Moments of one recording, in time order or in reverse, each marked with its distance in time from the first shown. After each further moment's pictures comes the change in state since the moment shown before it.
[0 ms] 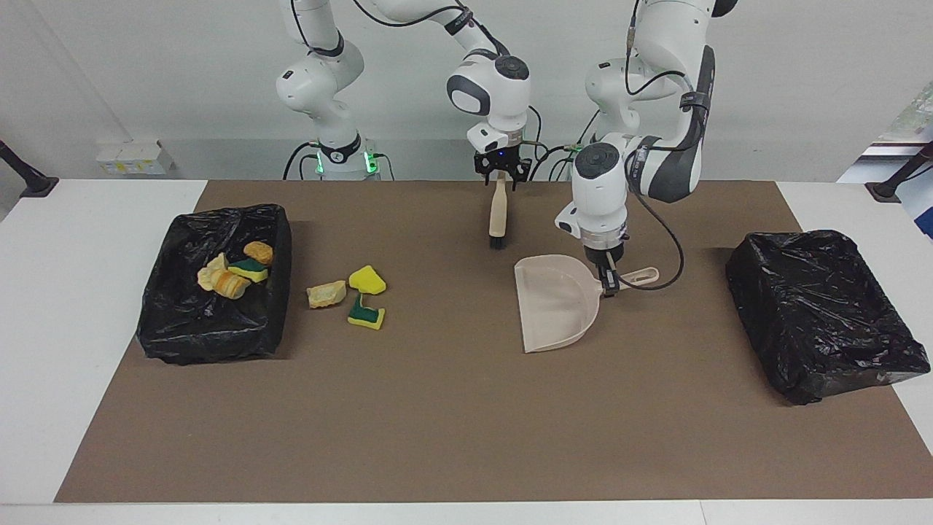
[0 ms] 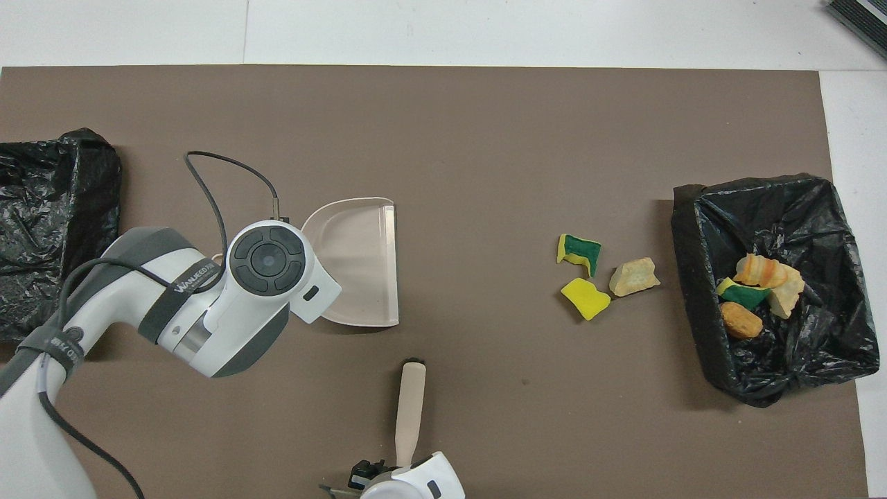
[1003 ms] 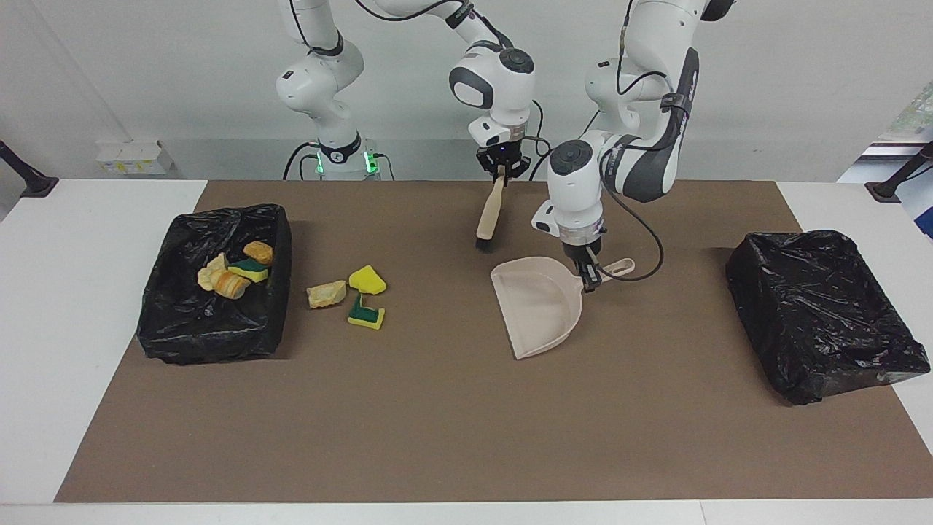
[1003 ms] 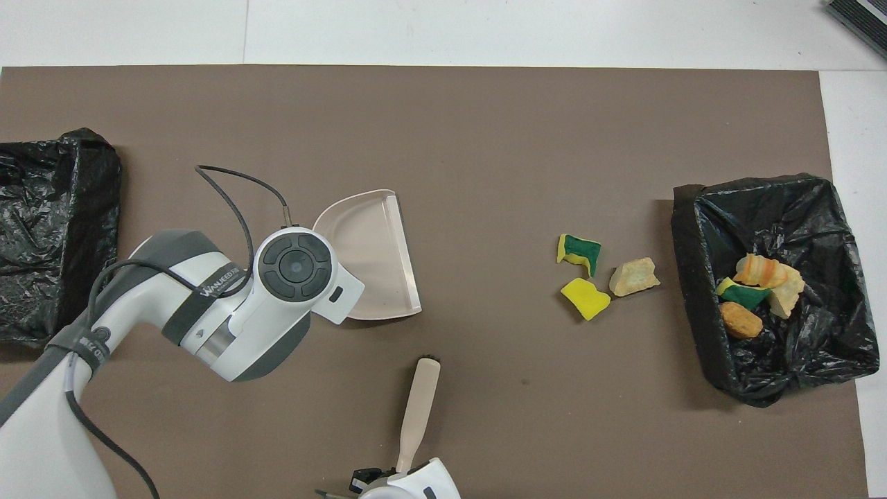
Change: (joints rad) left arm -0.040 0.015 -0.051 0.020 -0.002 -0.084 -0.203; right arm -0.065 -0.027 -0.010 0.063 -0.001 -0.120 -0.042
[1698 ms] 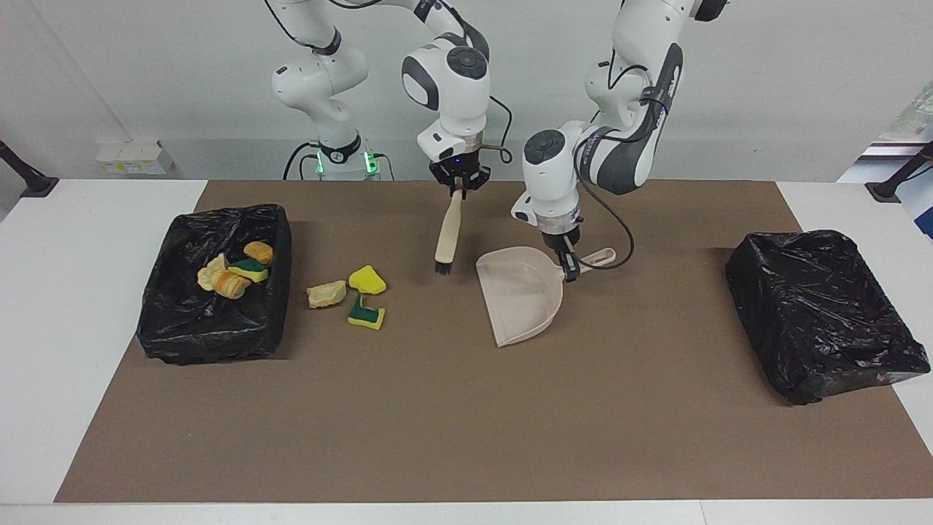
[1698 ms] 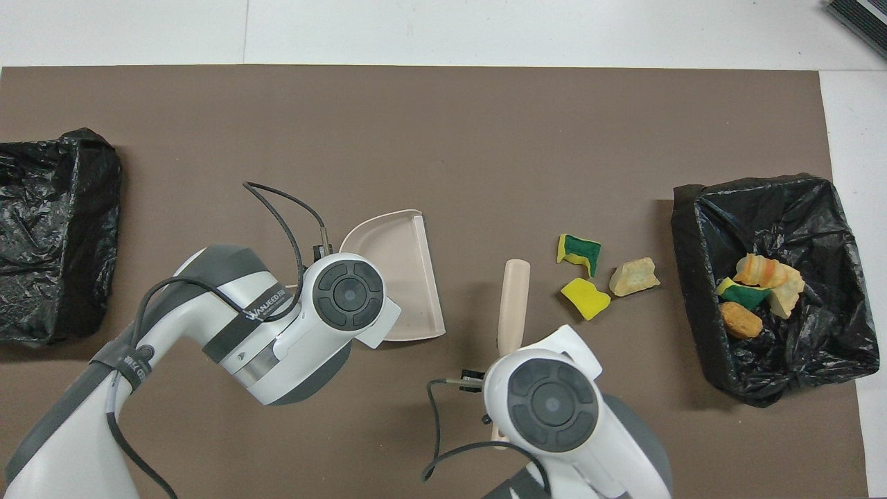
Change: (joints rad) left arm -0.004 -0.002 -0.061 -0.001 0.000 -0.034 -0.059; right arm -0.394 -0.154 -0.010 0.016 -0.002 -0.219 -0.502
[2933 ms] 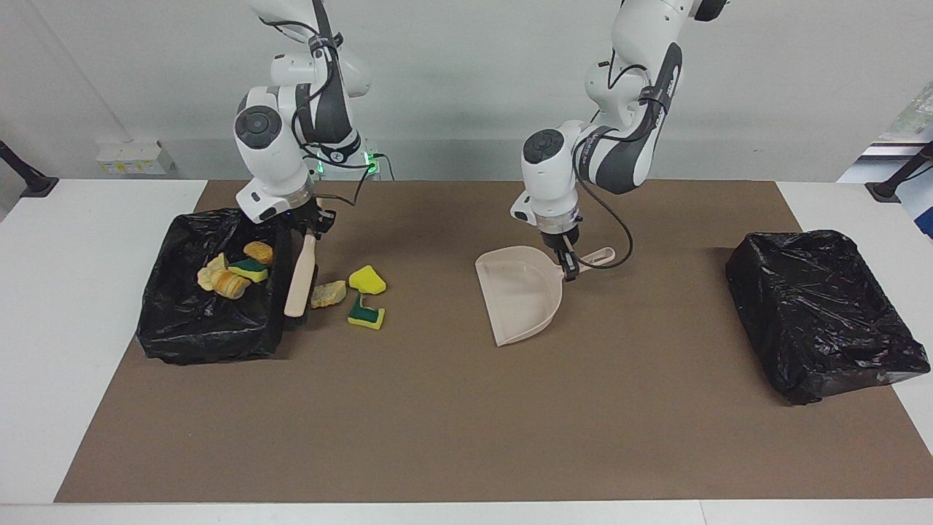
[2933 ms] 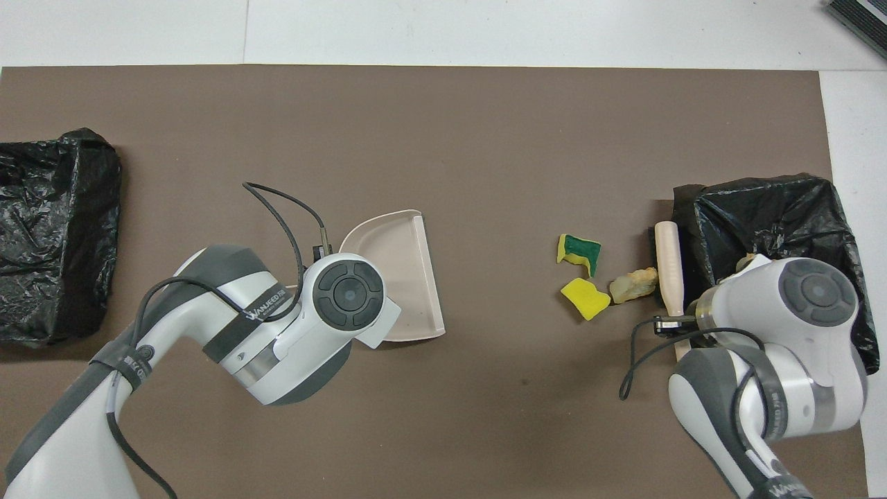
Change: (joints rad) left arm 0.000 0.000 0.000 0.000 0.000 -0.002 -0.003; right arm -0.563 0.041 0.009 -0.213 -0.147 0.215 -0.660
